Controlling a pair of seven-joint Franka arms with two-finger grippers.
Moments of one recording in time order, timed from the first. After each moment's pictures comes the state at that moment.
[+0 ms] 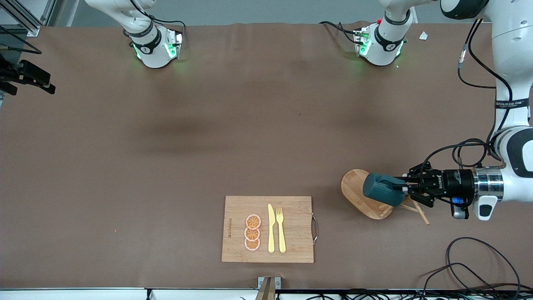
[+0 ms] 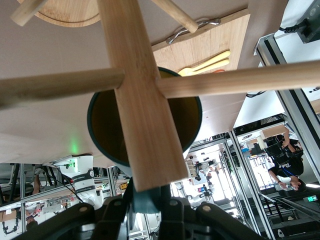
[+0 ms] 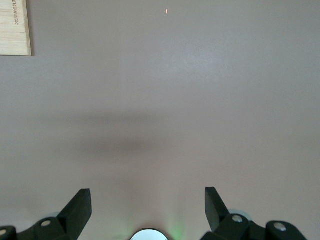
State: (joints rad) left arm 0.17 0.67 -0.07 -1.31 -1.03 1.57 -0.80; right arm -0.01 -0.09 -0.05 -1.58 0.00 1.43 -0.08
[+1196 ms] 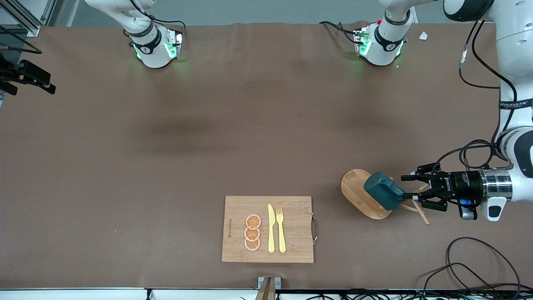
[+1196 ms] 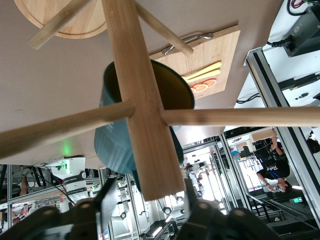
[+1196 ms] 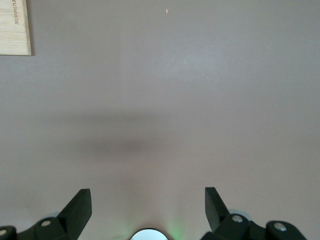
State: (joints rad) left arm 0.20 0.68 -0.07 -1.31 -1.04 1.58 -0.80; right arm -0.01 -0.09 -0.05 -1.58 0.00 1.43 -0.08
